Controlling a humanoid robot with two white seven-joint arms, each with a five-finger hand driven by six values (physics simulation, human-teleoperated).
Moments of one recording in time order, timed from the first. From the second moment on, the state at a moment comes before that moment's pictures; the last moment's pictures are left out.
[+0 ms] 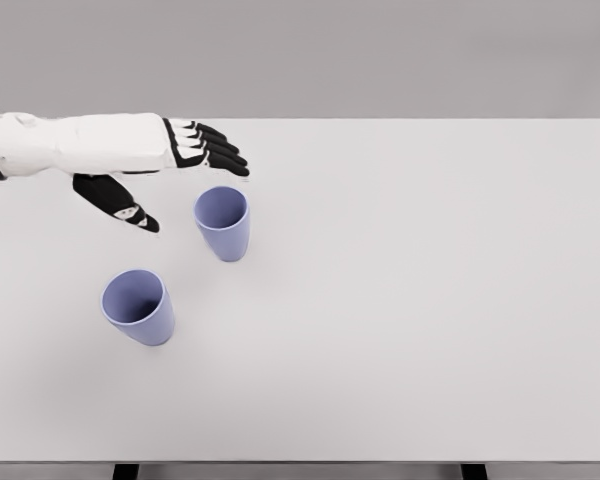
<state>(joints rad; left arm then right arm) -1.07 1.01 -1.03 -1.66 0.20 -0.62 -0.54 -0.01 0.00 -0.07 0.13 0.08 -0.15 0.14</state>
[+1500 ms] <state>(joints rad) -1.05 0.75 -1.16 -1.31 0.12 -0.61 -0.53 0.00 0.00 -0.07 0.14 0.08 -0.15 0.14</state>
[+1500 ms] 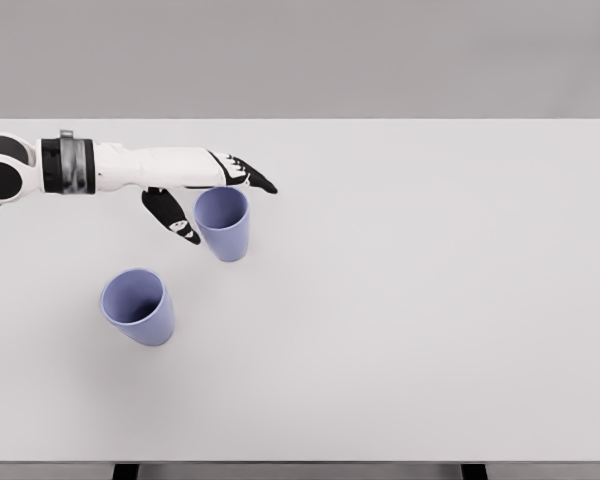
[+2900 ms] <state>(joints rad) -1.01 0.69 -1.15 -1.21 0.01 -0.61 -0.52 0.00 0.00 -0.07 0.14 0.08 -0.15 0.14</state>
